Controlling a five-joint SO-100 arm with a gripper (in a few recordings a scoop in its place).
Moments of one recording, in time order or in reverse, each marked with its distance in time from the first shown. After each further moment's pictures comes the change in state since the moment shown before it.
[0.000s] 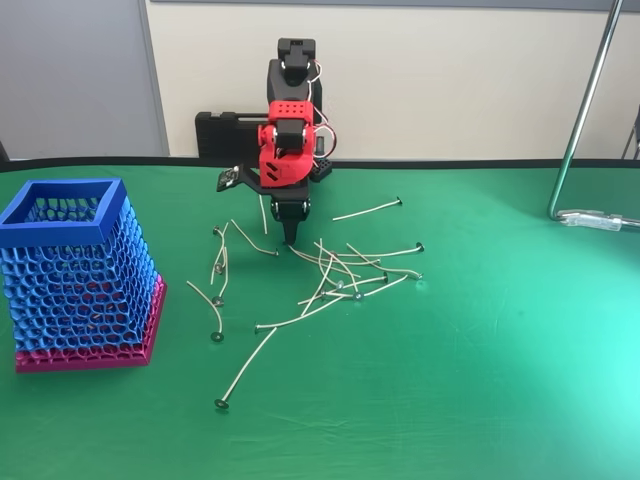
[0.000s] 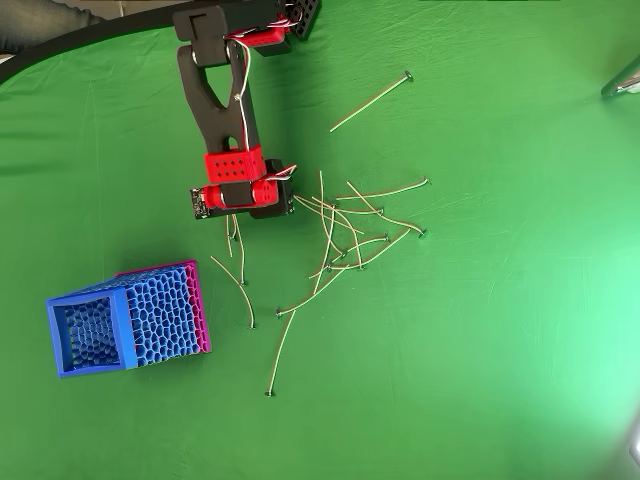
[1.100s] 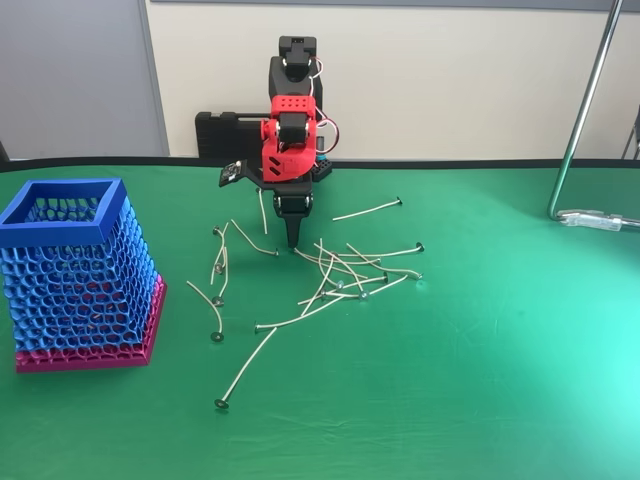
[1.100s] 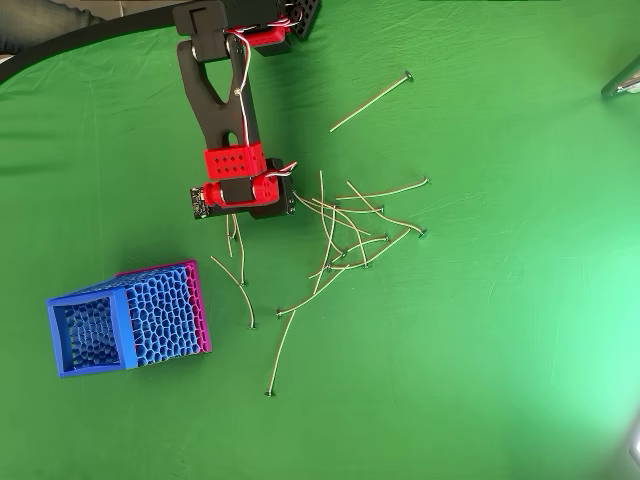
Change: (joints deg) arm -1.1 2.4 0.8 0.1 0.6
